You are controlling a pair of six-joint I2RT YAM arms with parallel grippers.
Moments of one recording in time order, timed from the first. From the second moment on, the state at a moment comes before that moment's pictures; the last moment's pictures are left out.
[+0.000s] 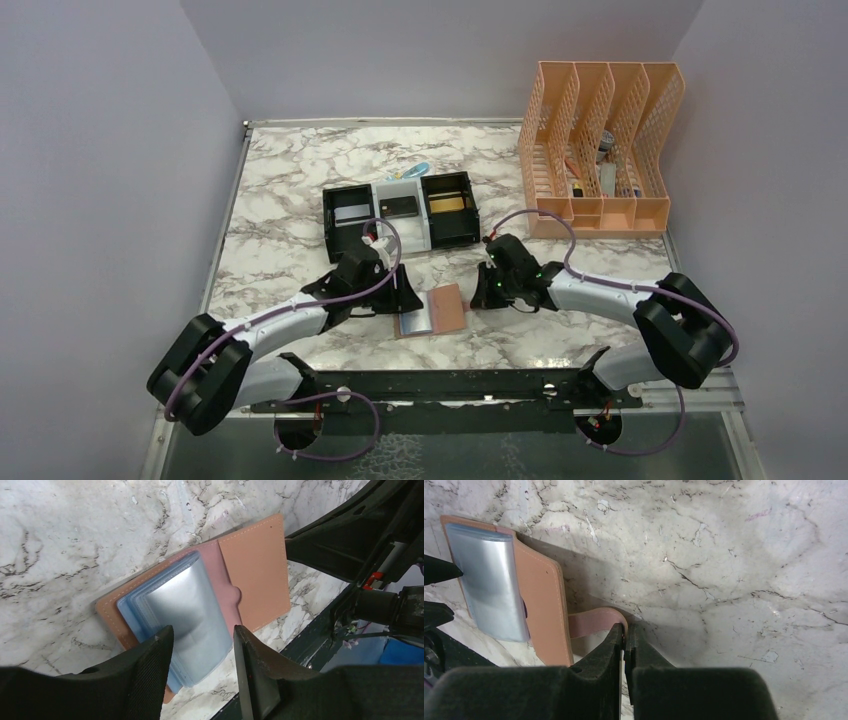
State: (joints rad) left arm -0.64 1.18 0.41 0.04 0.34 -0.70; right arm 0.73 1.42 0.62 -0.16 -0.12 0.59
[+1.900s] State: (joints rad) left arm -0.67 0.60 0.44 -0.42 -0.27 -0.79; right arm 1.06 1.76 1.12 -0.32 0.01 0.60
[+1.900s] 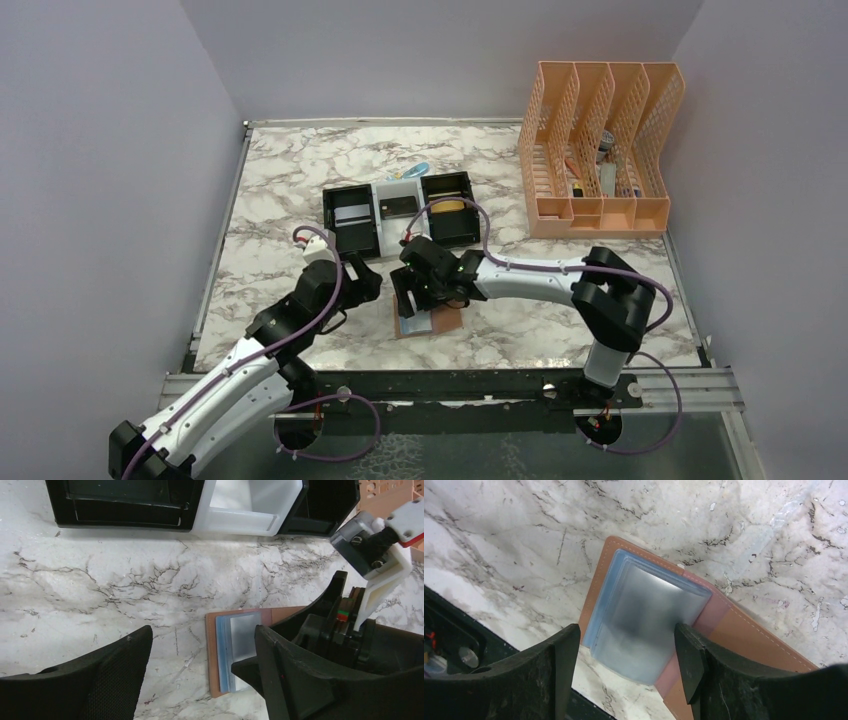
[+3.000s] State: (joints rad) left arm -0.67 0.73 0.42 -0.27 -0.09 -0.75; right arm 0.96 1.70 0.88 -0.03 -0.14 0.68
